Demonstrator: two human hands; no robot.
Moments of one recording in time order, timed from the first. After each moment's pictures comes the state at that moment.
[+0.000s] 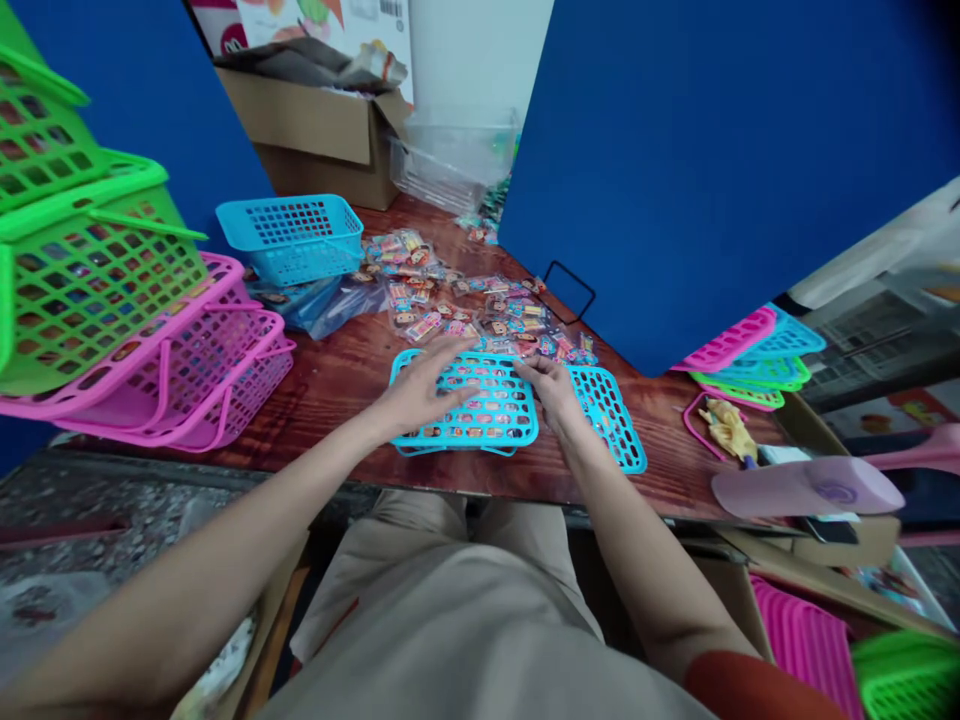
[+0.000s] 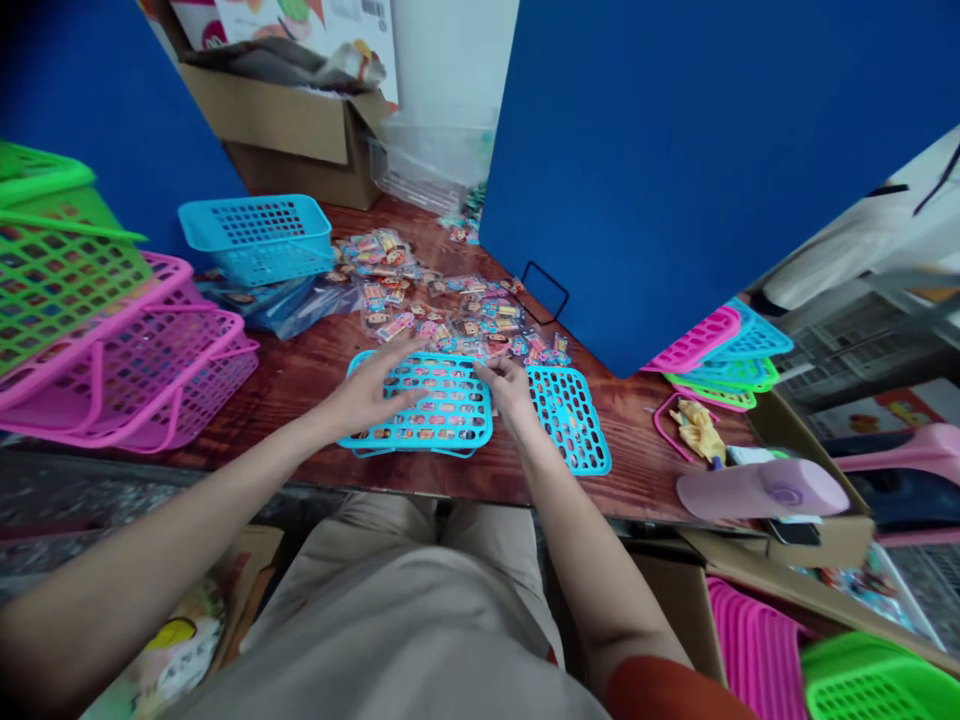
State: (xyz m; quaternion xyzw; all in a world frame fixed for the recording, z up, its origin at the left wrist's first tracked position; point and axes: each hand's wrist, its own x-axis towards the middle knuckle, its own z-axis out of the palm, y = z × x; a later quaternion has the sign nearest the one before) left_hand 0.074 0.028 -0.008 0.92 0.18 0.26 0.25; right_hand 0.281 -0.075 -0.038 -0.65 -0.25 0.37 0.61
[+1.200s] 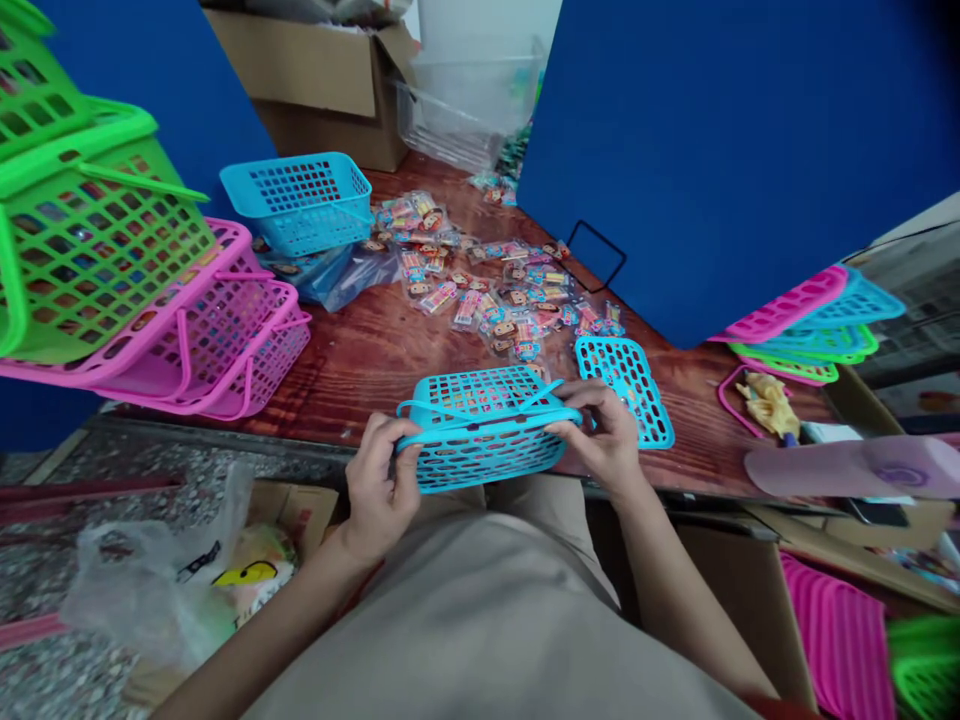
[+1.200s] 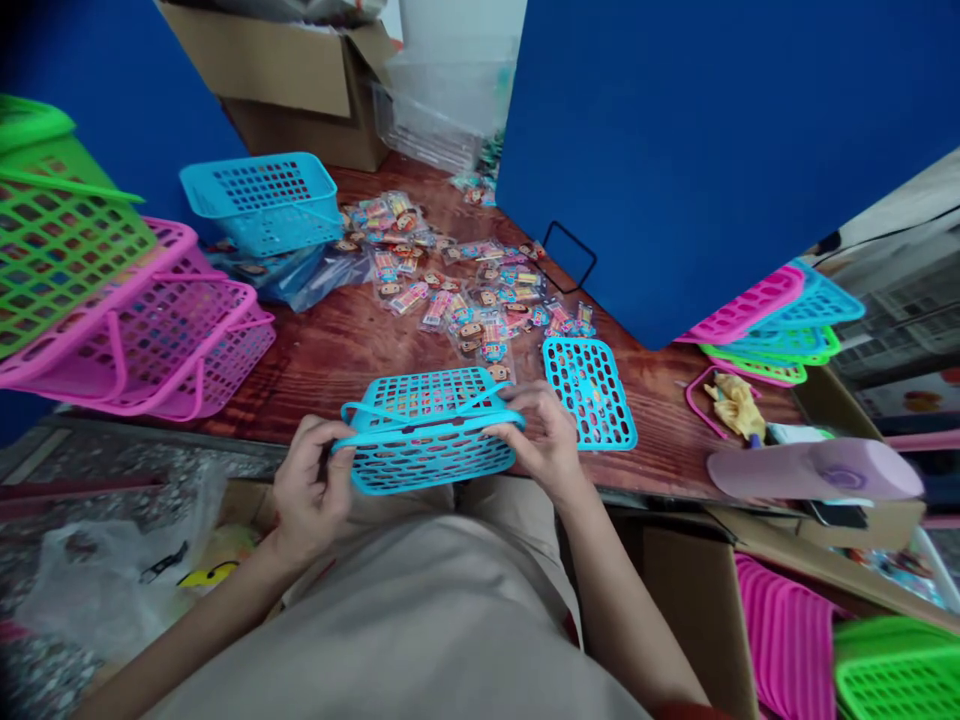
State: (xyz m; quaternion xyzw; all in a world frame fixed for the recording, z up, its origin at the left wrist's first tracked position) left_hand -0.008 -0.080 -0.032 0.80 0.29 0.48 0.22; right_hand 0.254 -0.176 -0.040 -0.57 -0.59 0.08 0.56
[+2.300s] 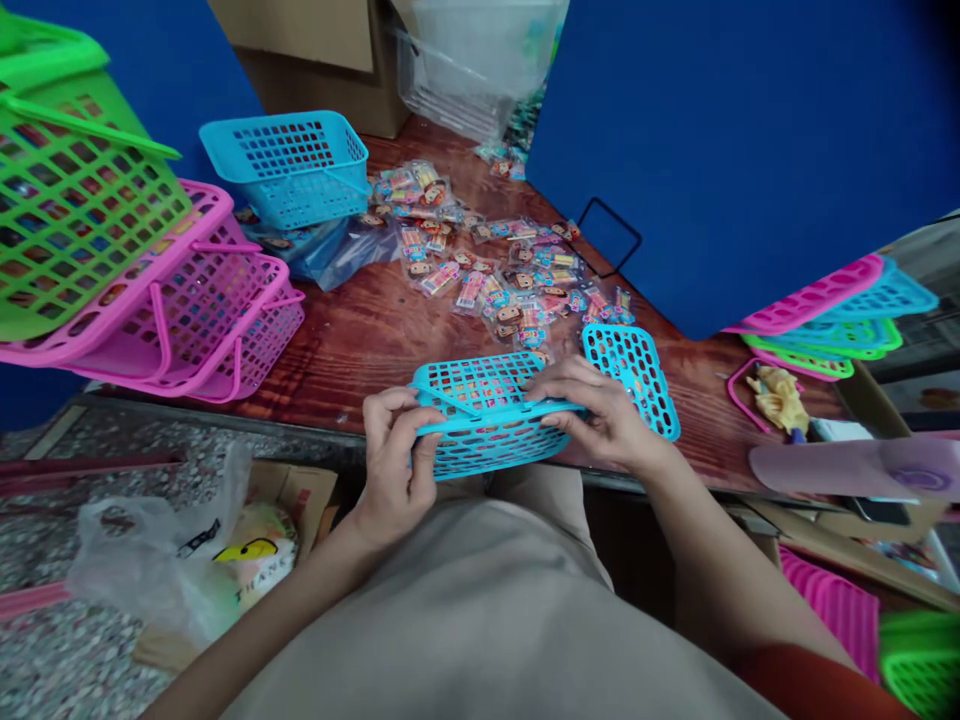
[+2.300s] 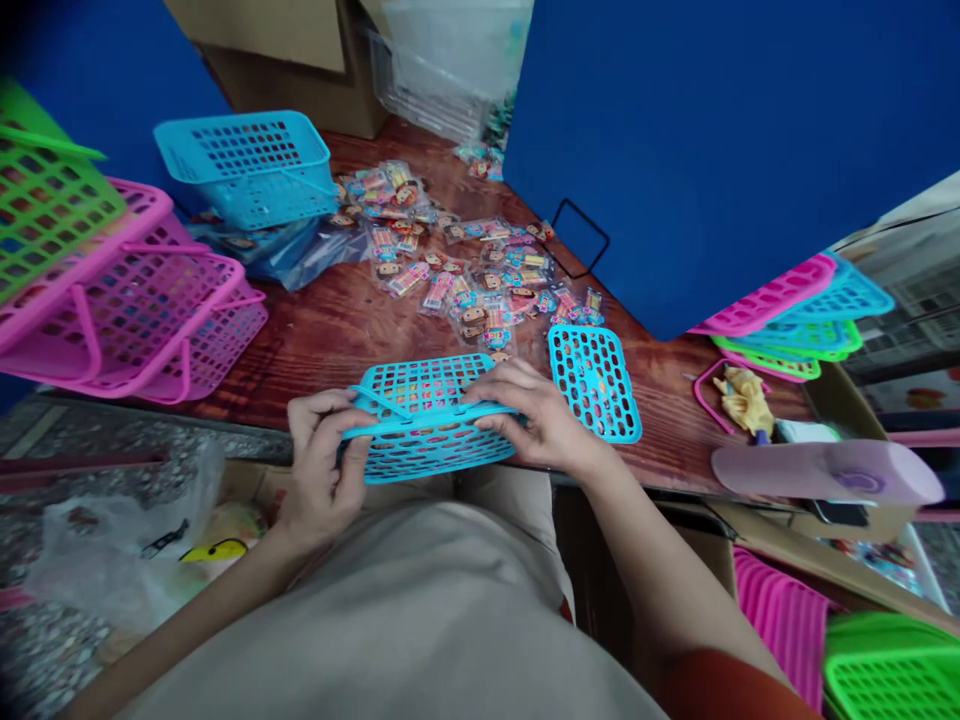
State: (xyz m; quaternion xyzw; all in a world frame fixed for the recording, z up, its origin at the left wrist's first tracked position) left_hand 0.003 -0.081 -0.030 0.82 0.28 0.45 0.19; right_hand 0.264 -0.152 0.002 -0.48 -0.77 0.16 0.38
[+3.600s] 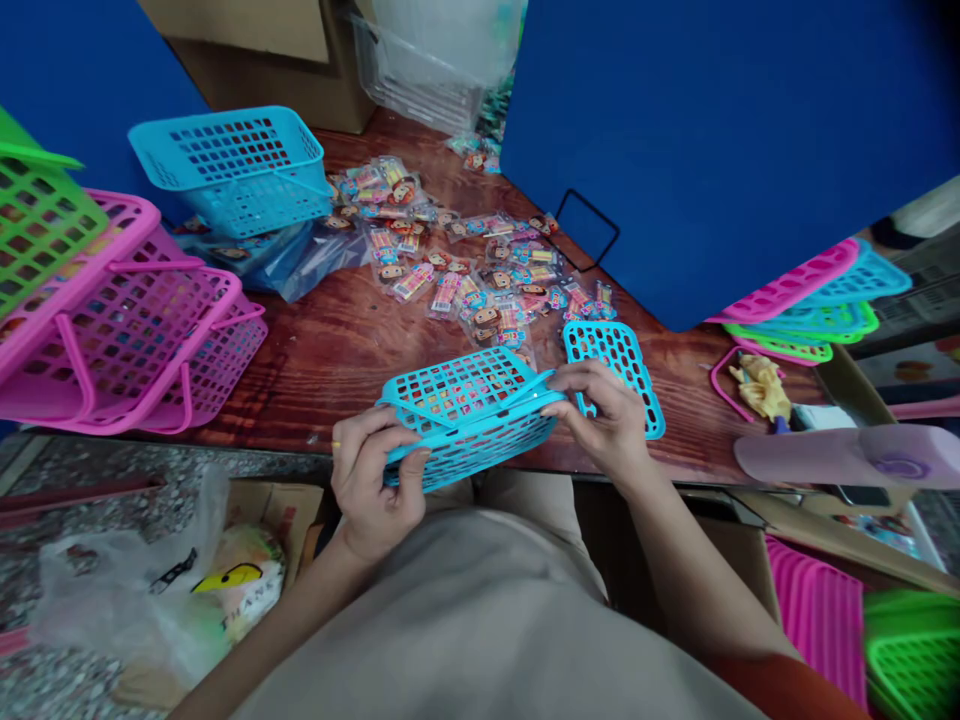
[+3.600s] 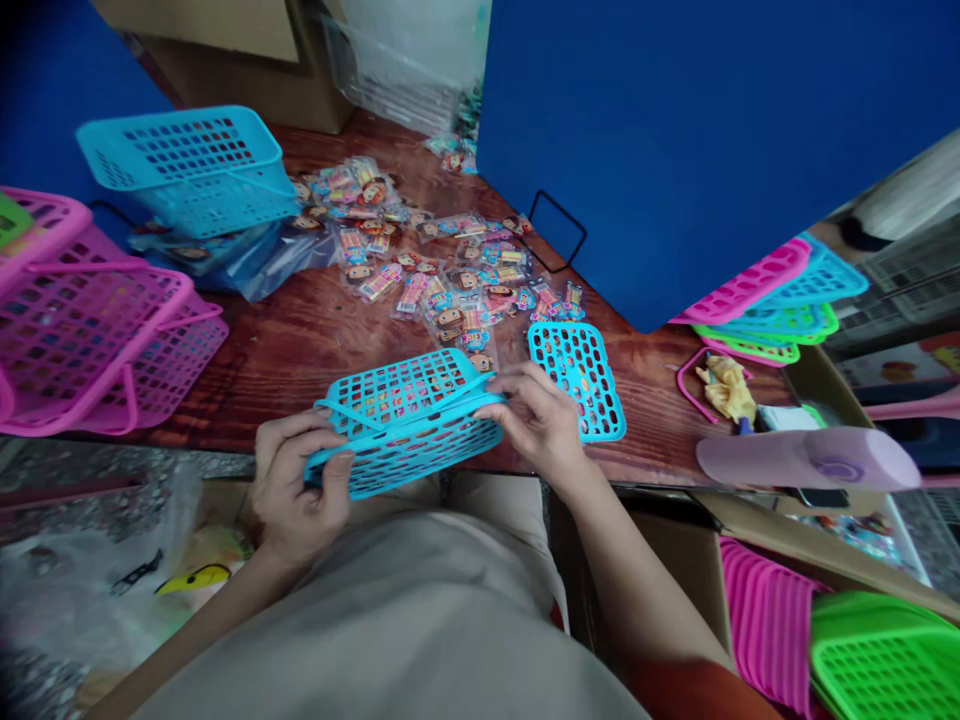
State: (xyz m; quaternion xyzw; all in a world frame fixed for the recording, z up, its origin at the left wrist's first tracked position) left_hand 0.022 -0.079 -0.035 0.81 0.30 0.49 0.13; right_hand 0.274 -0.167 -0.018 -0.61 -0.63 0.03 0.47
